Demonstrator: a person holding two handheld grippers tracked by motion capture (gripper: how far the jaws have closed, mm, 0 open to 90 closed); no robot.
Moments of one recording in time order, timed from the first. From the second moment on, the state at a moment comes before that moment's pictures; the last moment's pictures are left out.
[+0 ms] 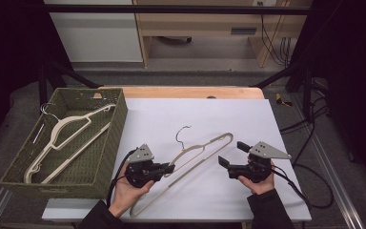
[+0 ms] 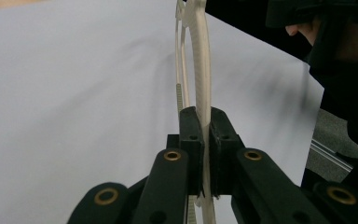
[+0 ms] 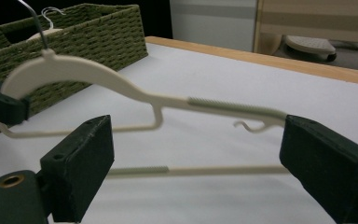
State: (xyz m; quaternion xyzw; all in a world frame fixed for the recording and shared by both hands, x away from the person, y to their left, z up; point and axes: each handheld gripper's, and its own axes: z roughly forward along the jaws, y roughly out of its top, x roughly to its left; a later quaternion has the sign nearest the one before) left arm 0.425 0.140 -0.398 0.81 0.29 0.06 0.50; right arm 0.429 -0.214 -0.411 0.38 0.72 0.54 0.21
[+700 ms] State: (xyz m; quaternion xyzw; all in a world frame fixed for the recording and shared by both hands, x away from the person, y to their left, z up) left arm 0.426 0.203 -0.309 0.80 0.28 0.11 0.52; right arm 0.423 -0.225 -0.409 0.39 0.72 0.53 0.23
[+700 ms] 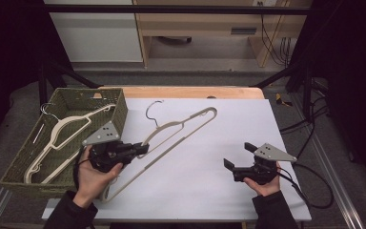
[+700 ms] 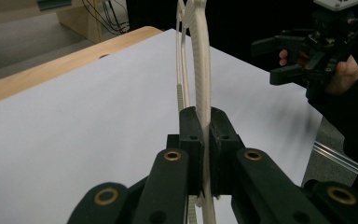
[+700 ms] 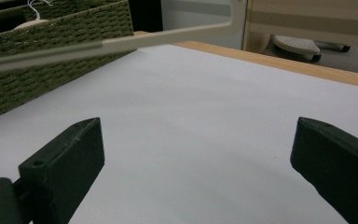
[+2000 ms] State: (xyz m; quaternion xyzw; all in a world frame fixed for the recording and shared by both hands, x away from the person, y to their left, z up) left arm 0.473 0.384 -0.269 0.78 0.34 0.21 0.48; right arm 0.424 -0.225 -0.410 0.38 0.73 0.52 0.23
